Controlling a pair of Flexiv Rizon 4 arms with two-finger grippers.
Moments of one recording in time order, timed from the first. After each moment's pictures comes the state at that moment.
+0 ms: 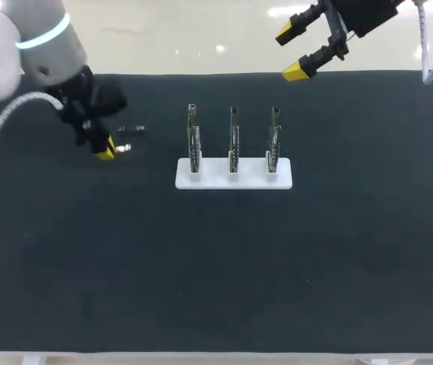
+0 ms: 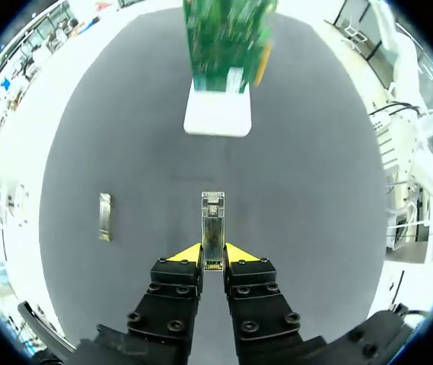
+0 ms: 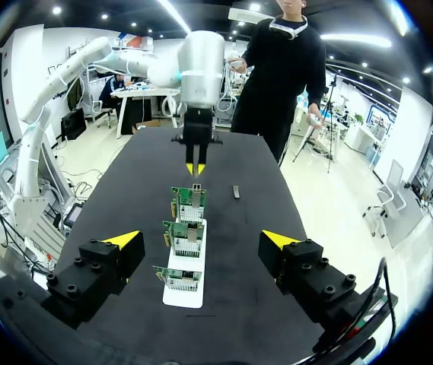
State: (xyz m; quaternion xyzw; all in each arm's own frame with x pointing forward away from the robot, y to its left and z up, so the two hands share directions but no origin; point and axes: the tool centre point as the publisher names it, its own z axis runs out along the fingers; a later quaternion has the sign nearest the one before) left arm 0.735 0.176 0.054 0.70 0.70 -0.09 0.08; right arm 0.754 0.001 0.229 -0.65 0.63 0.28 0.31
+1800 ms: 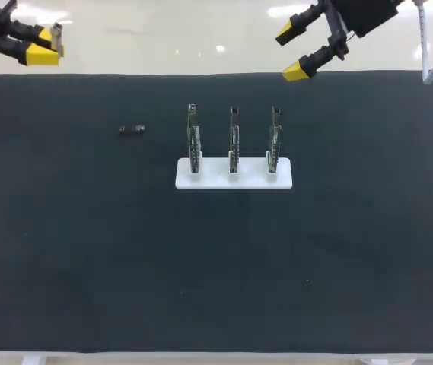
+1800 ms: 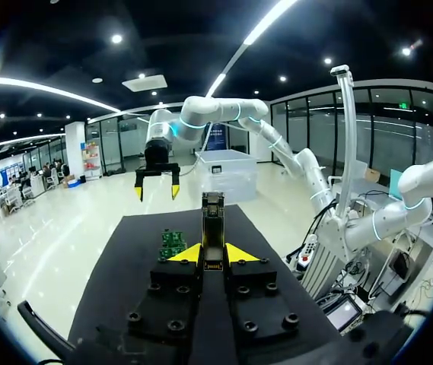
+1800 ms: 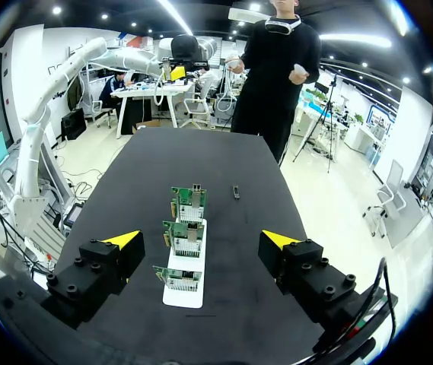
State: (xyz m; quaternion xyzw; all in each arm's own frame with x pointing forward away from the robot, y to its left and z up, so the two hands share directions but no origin) left arm 0.668 0.174 0.299 0.64 0.49 -0.45 0.39; right arm 0.754 0.001 0.229 -0.65 0.63 0.28 0.31
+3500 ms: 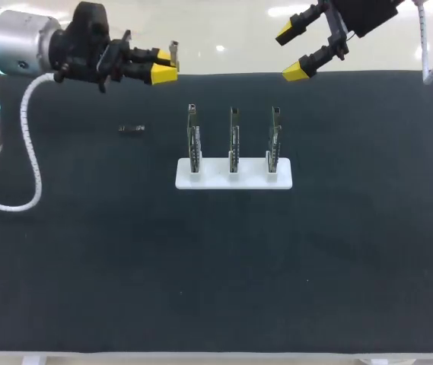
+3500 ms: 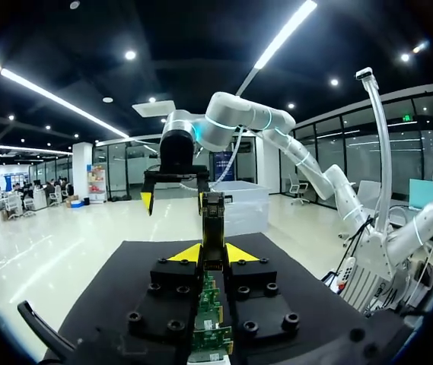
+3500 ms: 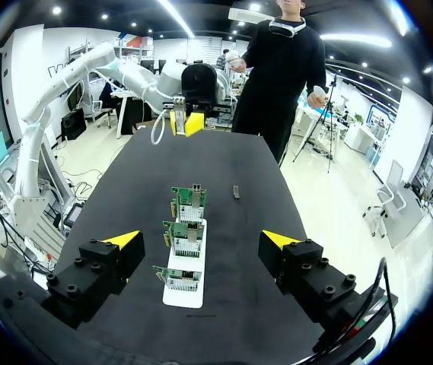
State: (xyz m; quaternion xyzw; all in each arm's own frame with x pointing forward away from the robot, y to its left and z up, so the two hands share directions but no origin) left arm 0.719 0.018 0.234 0.57 0.46 -0.51 0.44; right arm 0.754 0.001 0.229 -0.65 0.63 0.28 0.31
